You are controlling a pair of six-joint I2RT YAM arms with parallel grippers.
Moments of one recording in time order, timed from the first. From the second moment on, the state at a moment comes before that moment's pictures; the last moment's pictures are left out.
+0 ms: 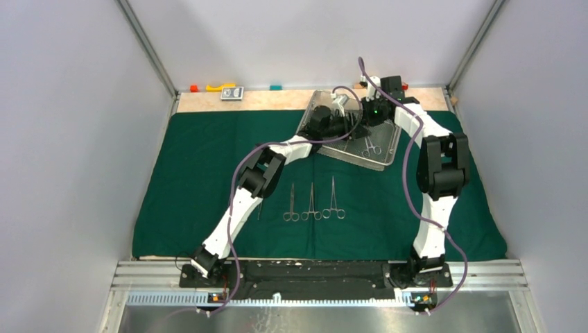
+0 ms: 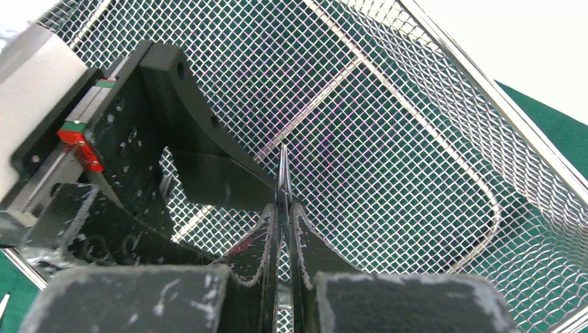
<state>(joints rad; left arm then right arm) -0.63 2.71 2.11 0.49 0.61 -0.72 0.15 2.05 1.65 -0.43 -0.28 -0.16</state>
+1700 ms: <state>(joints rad) -0.70 2.03 1.58 0.44 0.69 -0.76 0.08 1.44 1.51 -0.45 -0.31 -0.08</state>
